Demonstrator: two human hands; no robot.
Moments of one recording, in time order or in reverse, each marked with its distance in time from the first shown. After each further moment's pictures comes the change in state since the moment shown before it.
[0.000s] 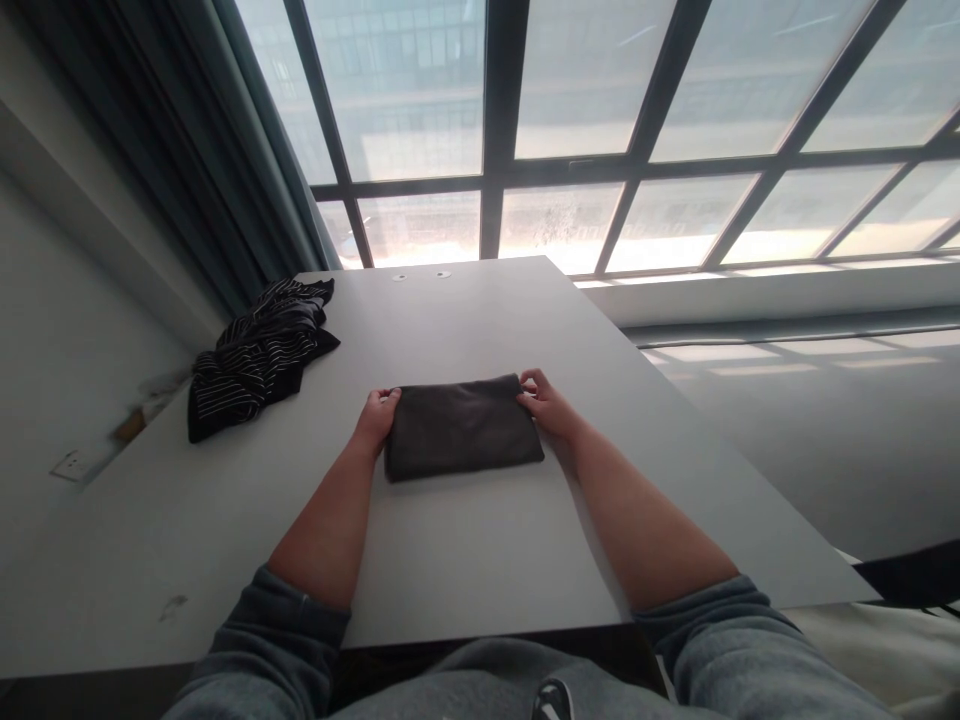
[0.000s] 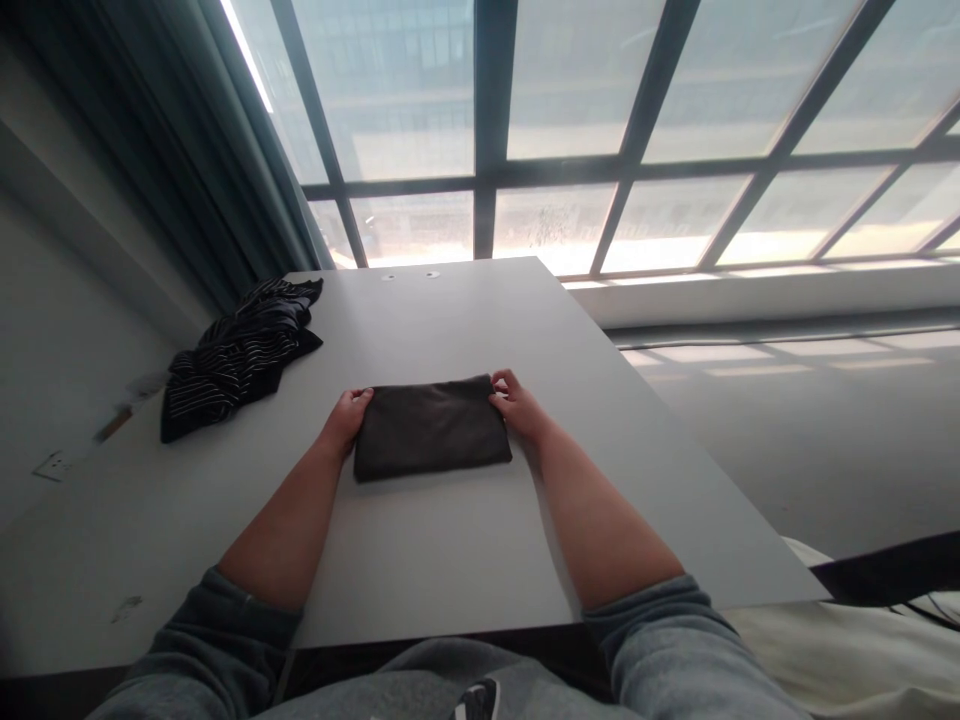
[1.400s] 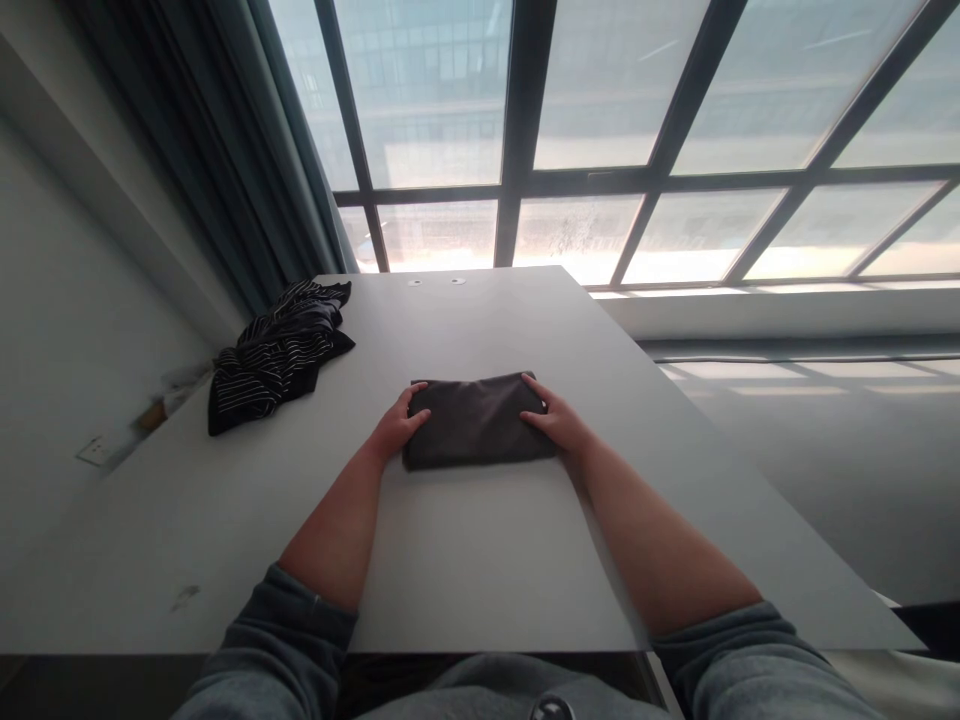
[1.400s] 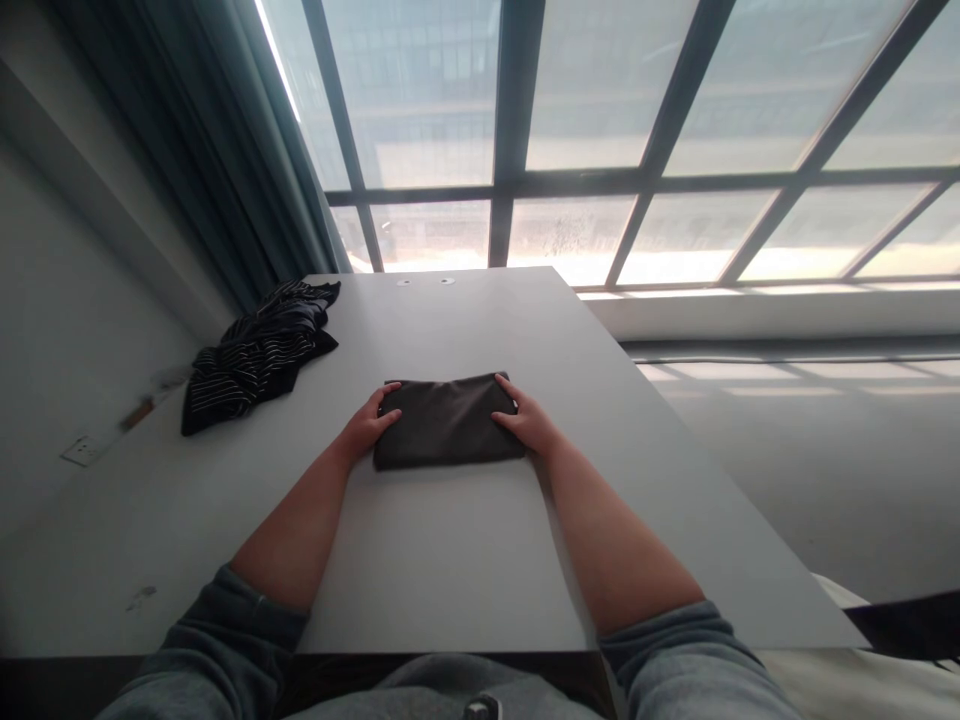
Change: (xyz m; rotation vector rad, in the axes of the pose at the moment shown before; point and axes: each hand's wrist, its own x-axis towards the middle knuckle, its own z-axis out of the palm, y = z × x) left_hand -0.014 0.002 -0.010 0.017 -0.322 0.375; right_hand -0.004 -0.009 0.005 -0.192 0.007 -0.077
